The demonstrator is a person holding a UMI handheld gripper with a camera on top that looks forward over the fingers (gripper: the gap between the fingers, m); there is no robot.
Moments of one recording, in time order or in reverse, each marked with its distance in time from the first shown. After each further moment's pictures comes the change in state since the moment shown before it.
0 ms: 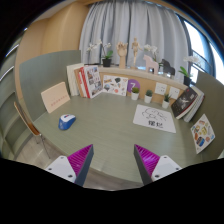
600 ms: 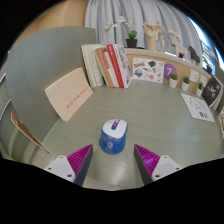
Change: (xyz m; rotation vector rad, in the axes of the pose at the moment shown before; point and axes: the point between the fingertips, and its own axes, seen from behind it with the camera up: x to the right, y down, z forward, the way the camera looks) arm -0.246 -0.016 0.168 -0.117 -0.035 0.128
